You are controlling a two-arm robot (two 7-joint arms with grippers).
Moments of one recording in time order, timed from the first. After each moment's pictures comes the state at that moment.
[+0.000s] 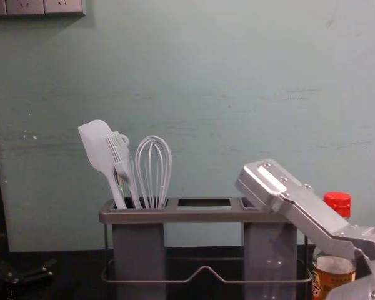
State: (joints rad) left arm -0.20 0.60 0.45 -1.41 -0.25 -0.12 0.03; right arm 0.30 0.30 -0.53 -1.59 0.16 0.76 0.28
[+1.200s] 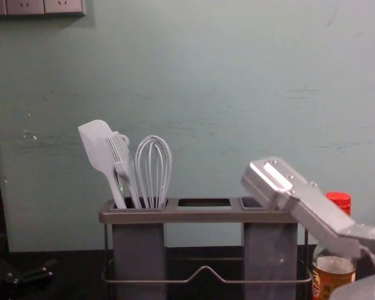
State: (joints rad) left arm -0.20 0.60 0.45 -1.41 -0.25 -0.12 0.03; right arm 0.26 0.26 -0.47 -1.60 0.10 0.76 0.31
